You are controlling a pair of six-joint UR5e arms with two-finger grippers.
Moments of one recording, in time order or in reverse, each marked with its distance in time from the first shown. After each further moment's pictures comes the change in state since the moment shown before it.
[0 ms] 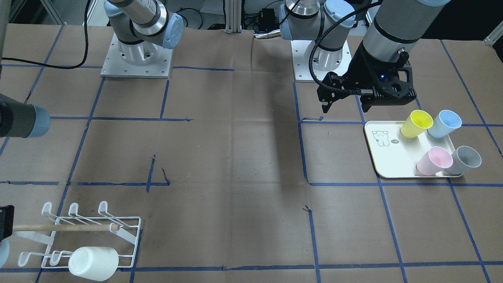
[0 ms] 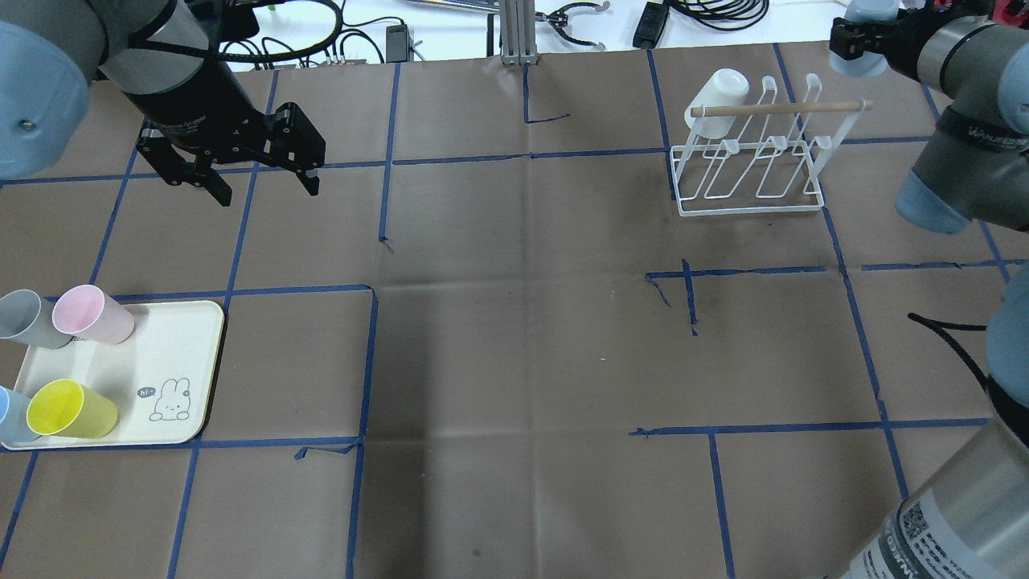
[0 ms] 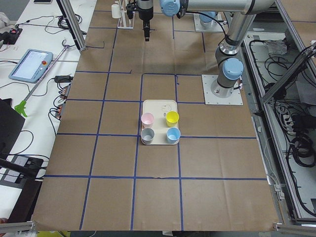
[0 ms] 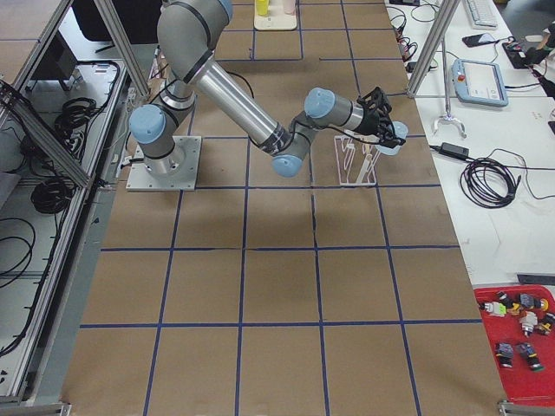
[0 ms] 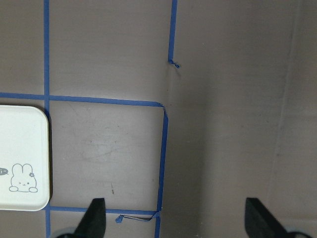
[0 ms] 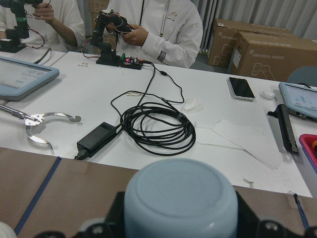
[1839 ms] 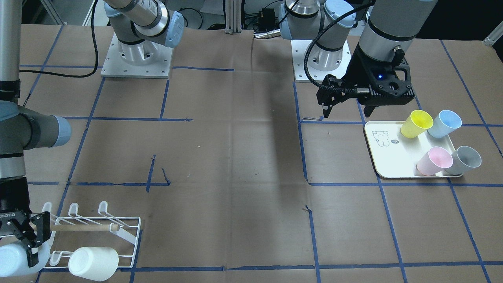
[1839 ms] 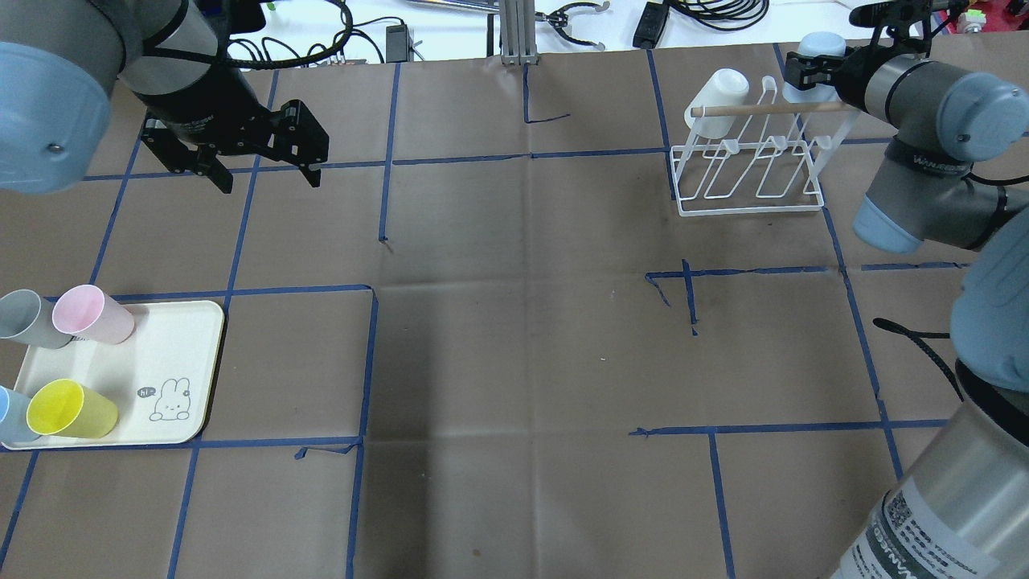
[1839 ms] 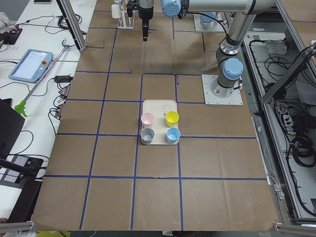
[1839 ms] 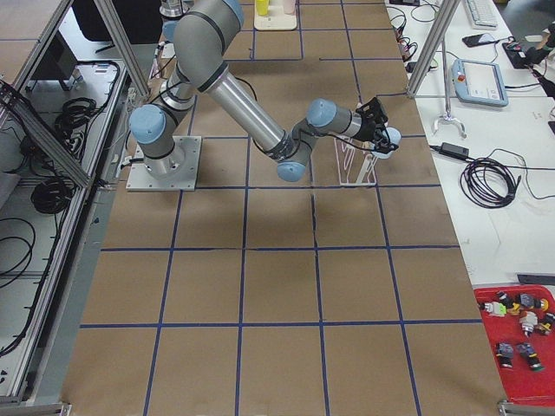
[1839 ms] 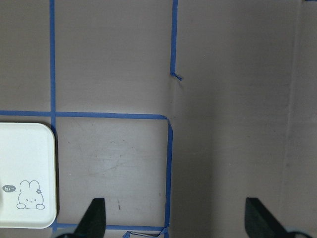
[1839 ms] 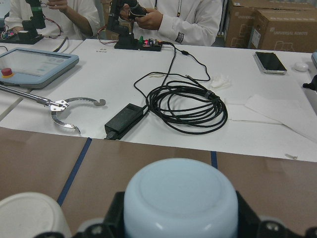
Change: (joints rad) left arm -0.019 0.002 -0.016 0.079 0.037 0.013; right arm 0.052 0.054 0.051 -0.054 0.002 0.081
